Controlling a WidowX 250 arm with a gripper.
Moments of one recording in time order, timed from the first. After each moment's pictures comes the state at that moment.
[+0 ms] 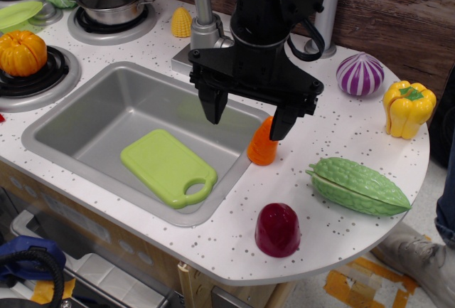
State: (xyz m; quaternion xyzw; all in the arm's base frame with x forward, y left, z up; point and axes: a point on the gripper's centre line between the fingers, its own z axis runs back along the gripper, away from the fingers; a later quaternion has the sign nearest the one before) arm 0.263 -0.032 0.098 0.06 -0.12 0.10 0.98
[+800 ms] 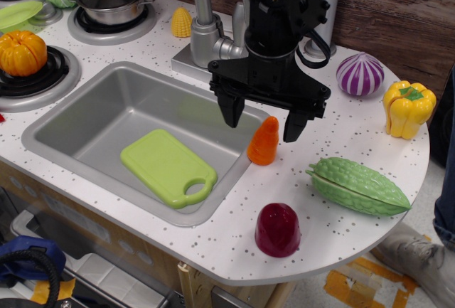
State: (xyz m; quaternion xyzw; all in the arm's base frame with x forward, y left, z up) arm 0.293 -0.033 0.070 0.03 -0.13 0.09 0.99
